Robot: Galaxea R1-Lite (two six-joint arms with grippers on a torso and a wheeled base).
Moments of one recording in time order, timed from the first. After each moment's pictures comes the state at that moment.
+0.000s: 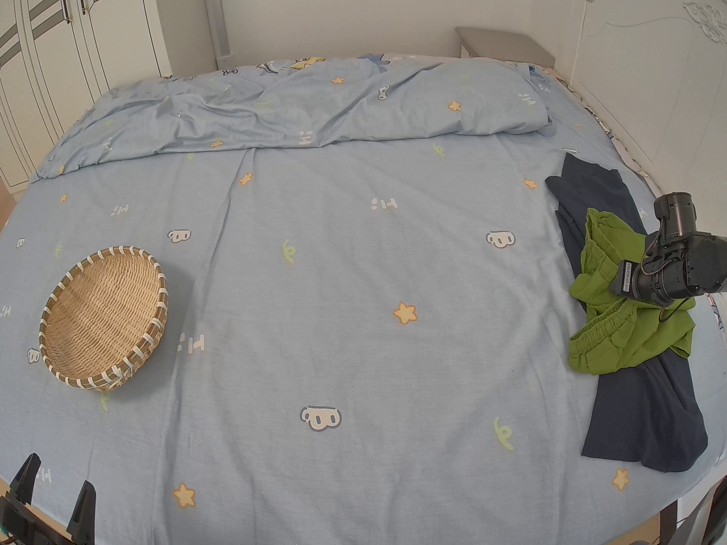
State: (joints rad) left arm -0.01 0.02 -0.02 0.00 0.01 -0.01; right arm -0.06 1.84 -1.11 0.01 -0.07 0.18
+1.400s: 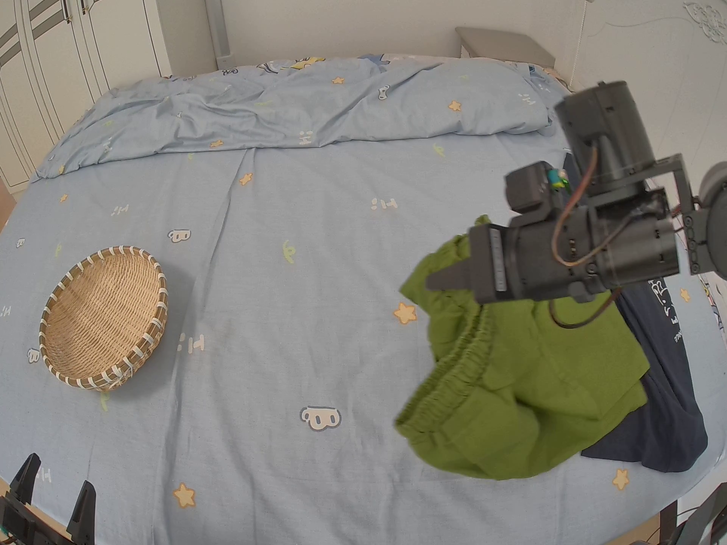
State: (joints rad) left arm -0.01 0.02 -0.02 0.00 0.01 -0.01; right arm 0.73 1.71 -1.43 0.32 0.13 0.36
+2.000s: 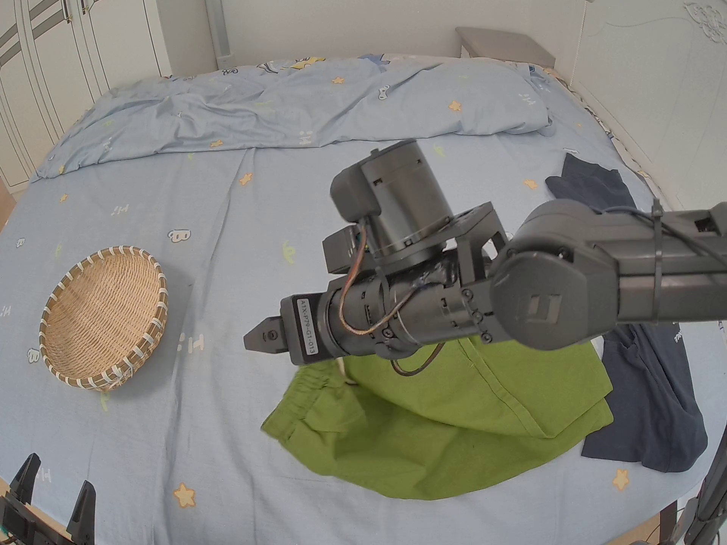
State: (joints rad) left arm -0.01 0.02 -0.02 0.00 0.01 -0.01; right arm 0.92 2.09 -1.72 0.27 0.09 0.38
